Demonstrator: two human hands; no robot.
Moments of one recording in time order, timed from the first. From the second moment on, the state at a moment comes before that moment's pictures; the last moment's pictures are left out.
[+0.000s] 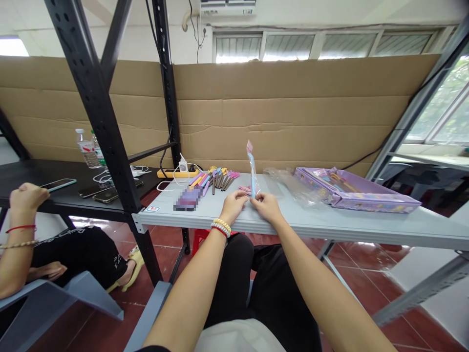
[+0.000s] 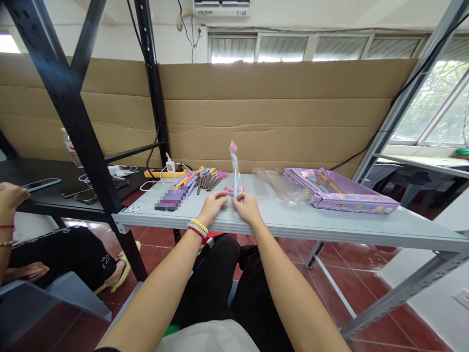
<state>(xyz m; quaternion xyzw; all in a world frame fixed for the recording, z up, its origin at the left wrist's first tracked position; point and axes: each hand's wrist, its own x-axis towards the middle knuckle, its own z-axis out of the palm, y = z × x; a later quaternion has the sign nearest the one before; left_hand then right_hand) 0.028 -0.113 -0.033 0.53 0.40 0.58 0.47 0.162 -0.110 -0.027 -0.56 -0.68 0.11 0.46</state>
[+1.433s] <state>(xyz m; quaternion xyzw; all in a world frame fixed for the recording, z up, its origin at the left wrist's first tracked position) 0.031 -0.109 -0.035 0.55 0.43 0.55 0.47 0.420 -0.028 0.034 -0.84 -0.47 -0.17 0.21</state>
